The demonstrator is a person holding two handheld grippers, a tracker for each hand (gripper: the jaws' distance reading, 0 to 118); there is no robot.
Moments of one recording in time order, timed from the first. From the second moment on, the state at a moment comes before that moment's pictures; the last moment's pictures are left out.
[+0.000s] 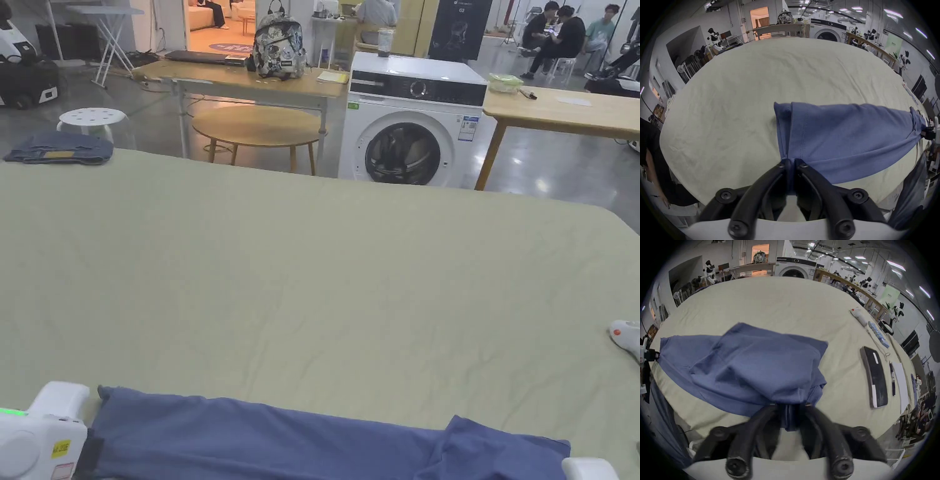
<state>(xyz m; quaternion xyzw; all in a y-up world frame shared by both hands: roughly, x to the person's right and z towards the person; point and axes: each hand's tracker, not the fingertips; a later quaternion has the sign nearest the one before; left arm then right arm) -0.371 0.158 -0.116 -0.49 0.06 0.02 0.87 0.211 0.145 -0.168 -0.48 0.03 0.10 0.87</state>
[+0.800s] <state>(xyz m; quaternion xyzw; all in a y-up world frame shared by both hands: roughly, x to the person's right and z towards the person) -0.257 0.257 -0.133 -0.12 0.10 -0.01 0.99 0.086 0.253 -0.163 -0.05 0.02 -0.01 1.00</state>
